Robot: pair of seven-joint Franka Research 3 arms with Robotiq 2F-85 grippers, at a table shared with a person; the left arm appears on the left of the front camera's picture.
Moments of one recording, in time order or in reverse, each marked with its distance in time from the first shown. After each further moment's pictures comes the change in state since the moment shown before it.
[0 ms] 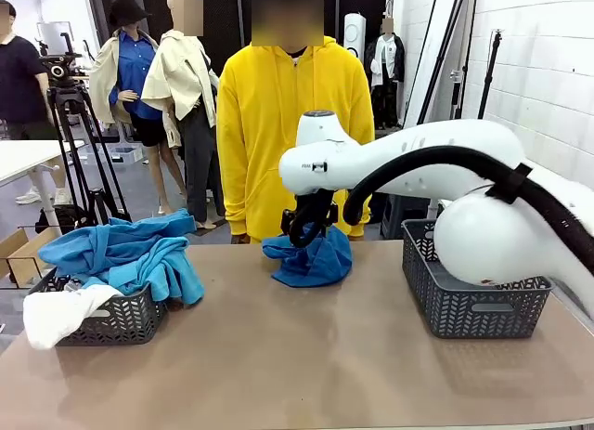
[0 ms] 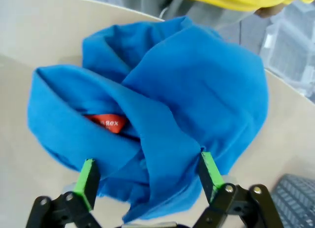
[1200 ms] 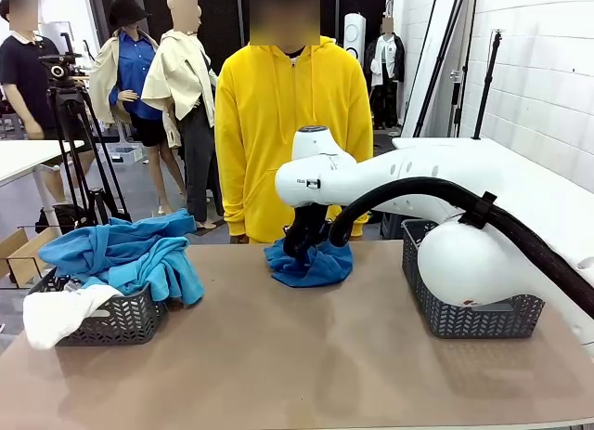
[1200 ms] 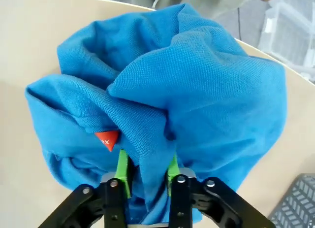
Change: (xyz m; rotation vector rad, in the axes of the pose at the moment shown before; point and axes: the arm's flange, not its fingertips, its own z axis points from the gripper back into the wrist) left arm 0.000 0.000 0.000 0.000 0.000 0.000; right arm 0.005 0.002 -0.036 -0.011 0.050 -0.074
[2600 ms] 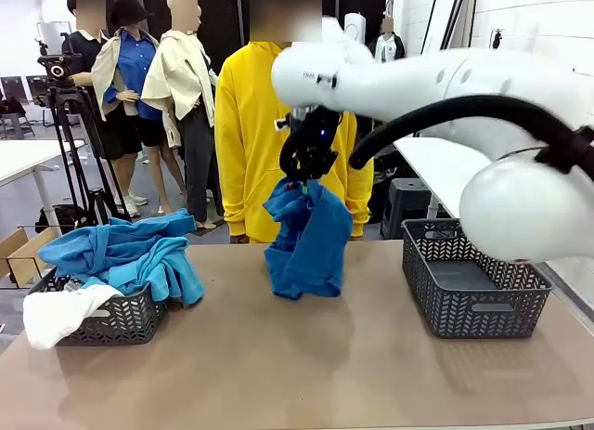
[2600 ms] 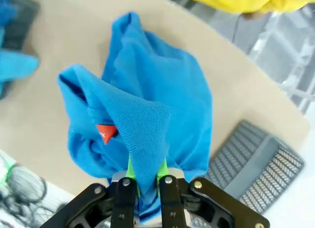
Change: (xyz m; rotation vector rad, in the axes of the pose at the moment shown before) left arm 0.000 0.000 0.000 0.000 -0.001 0.000; right arm -0.053 0.018 0.244 0.007 0.019 0.272
